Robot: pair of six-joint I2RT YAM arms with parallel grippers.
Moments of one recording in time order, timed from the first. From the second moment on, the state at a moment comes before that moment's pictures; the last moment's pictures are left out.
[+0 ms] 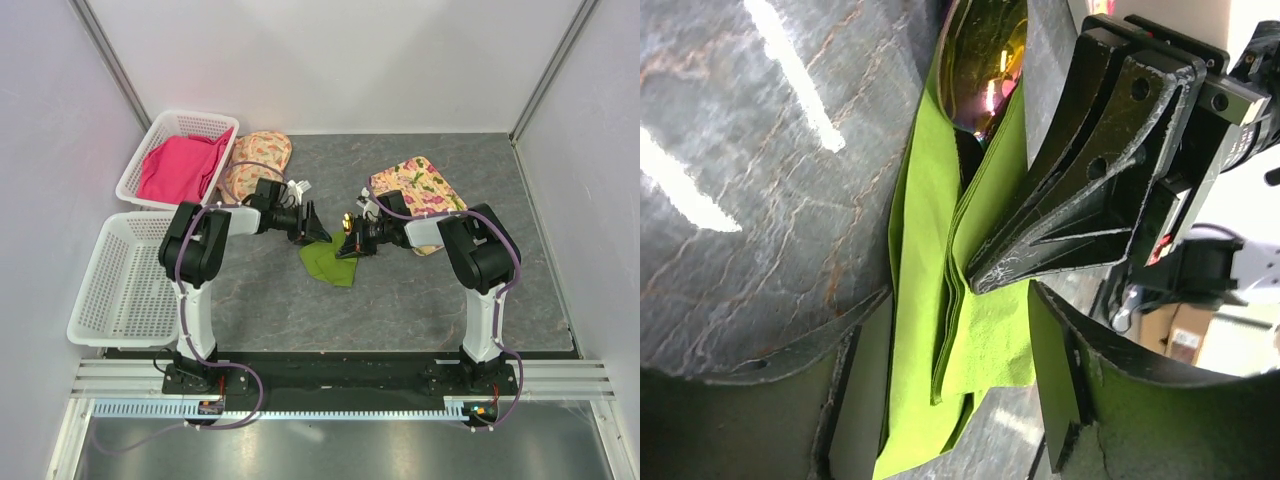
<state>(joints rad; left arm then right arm) -0.32 2.09 1.16 0.07 0.93 -0.44 0.42 2.04 1.05 0.13 -0.74 0.60</state>
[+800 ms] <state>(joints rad) -0.22 2.01 1.02 -0.07 1.04 -0.30 0.42 2.04 1.05 0.11 -0.76 0.58</state>
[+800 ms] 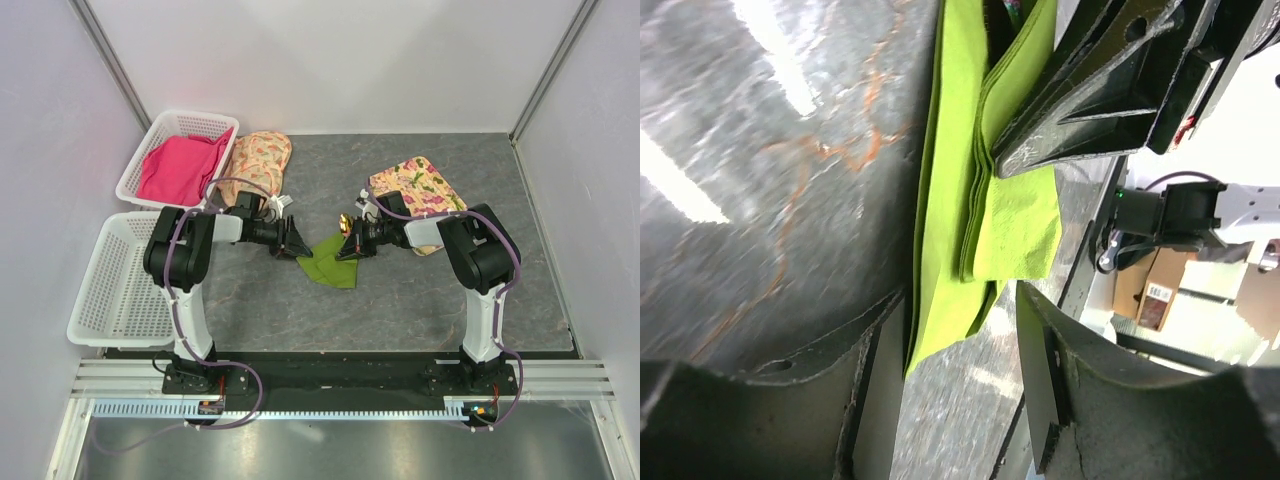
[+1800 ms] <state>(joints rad) -0.41 1.91 0.94 0.23 0.97 -0.64 0.42 2.04 1.05 0.12 -0.76 0.60</state>
